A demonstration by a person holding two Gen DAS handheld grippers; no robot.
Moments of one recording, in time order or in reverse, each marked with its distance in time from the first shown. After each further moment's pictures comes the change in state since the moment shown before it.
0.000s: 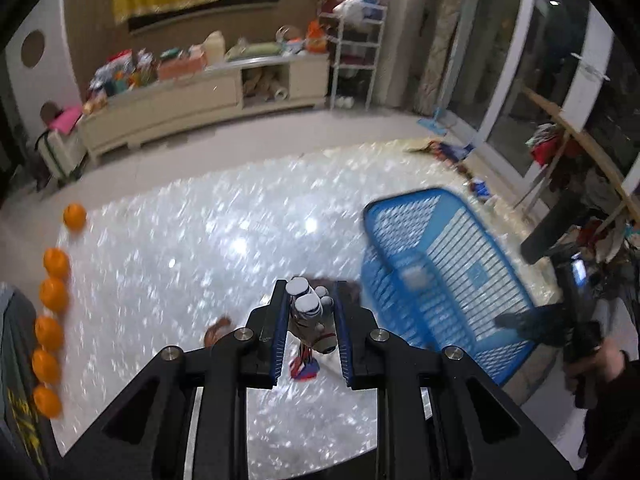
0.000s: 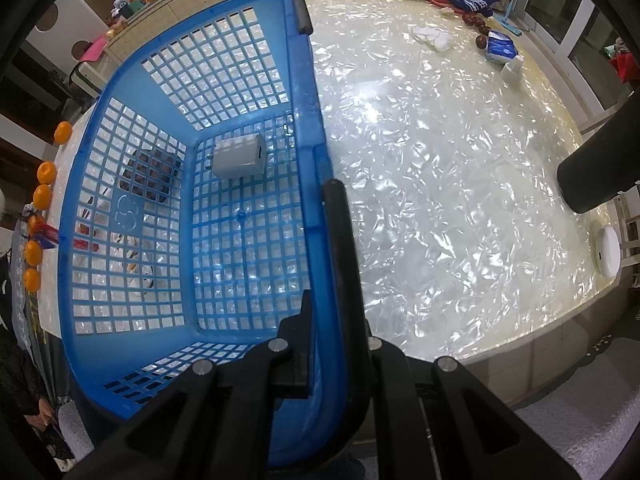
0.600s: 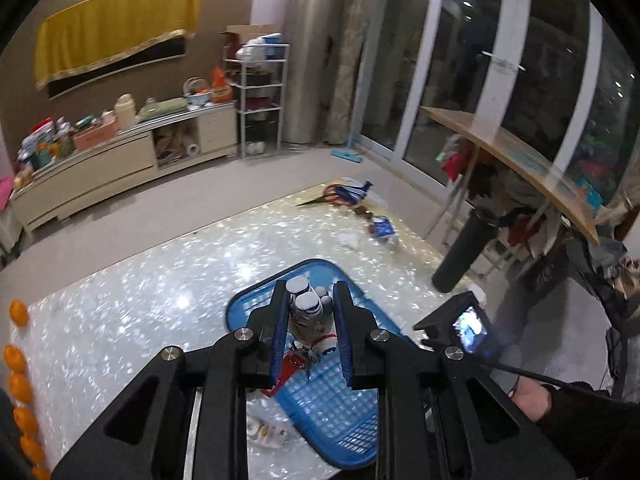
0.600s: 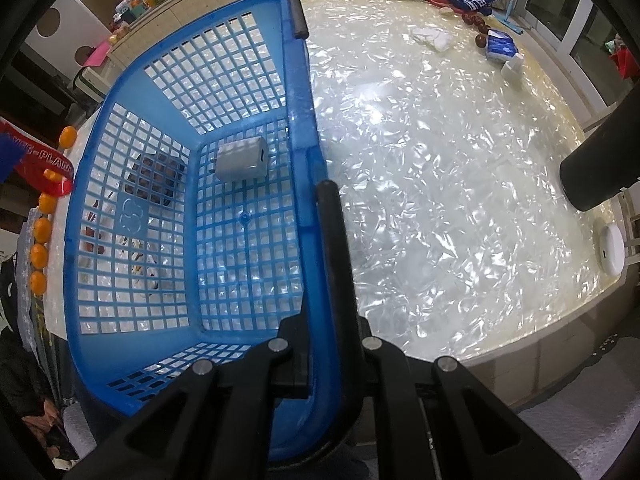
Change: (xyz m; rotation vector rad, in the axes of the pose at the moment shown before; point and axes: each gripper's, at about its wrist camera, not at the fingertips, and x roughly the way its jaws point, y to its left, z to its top) left arm -0.019 -0.114 0.061 0.185 -0.119 -0.242; right arm -0.002 -0.005 -0.001 0.009 -0.009 0.028
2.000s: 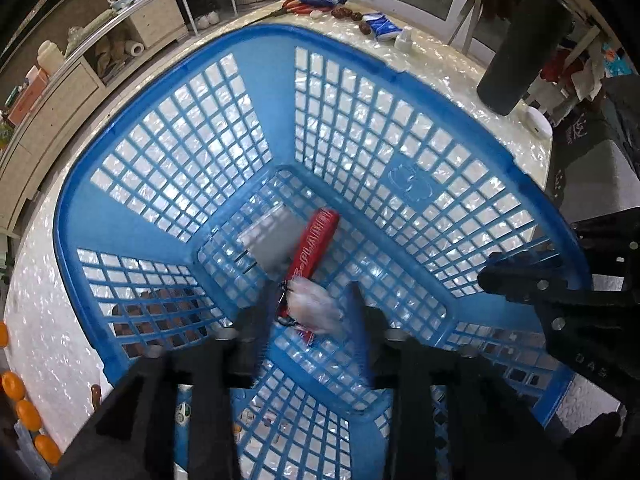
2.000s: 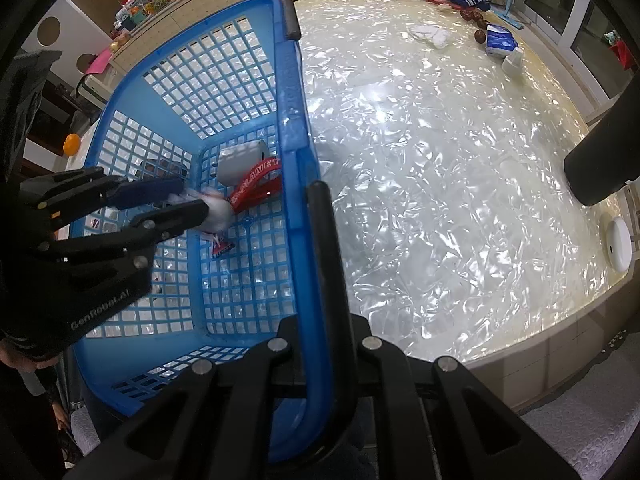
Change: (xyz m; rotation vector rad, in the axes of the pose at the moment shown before) left arm 0.219 -0.030 -0.106 0.205 0.511 0.020; right arm 0.004 -0.004 0.001 0.023 -0.008 0.026
